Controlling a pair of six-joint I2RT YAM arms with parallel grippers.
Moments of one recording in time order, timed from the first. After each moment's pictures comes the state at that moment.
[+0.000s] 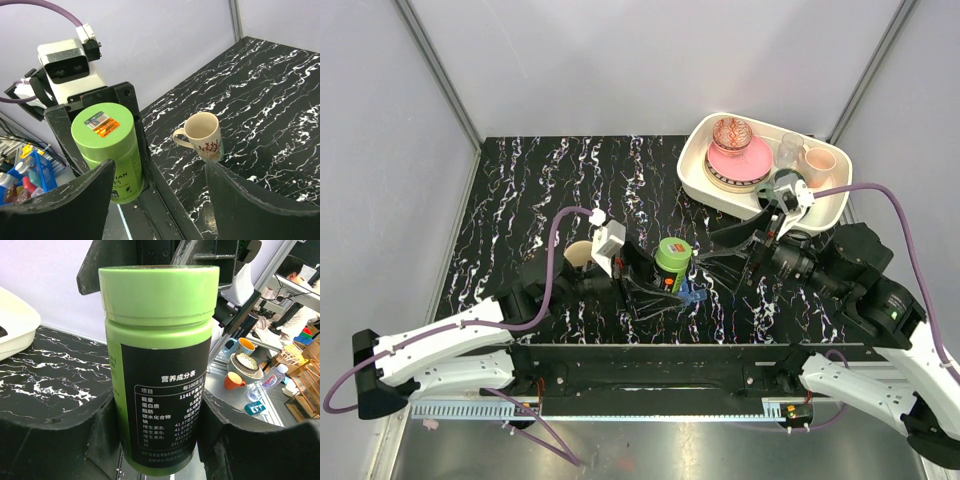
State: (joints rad) left arm -1.12 0.91 0.82 0.28 0.38 -0.43; right arm 0.83 0.74 1.21 -0.46 -0.25 0.41
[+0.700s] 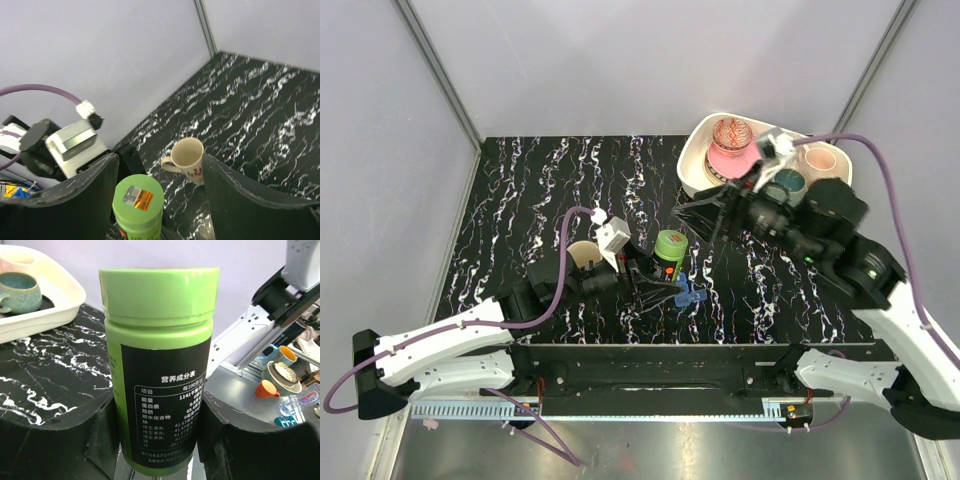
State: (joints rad) left arm -1.12 0.90 0.81 0.19 0.22 -0.41; right arm 0.83 0.96 1.47 -0.48 -0.10 0.42
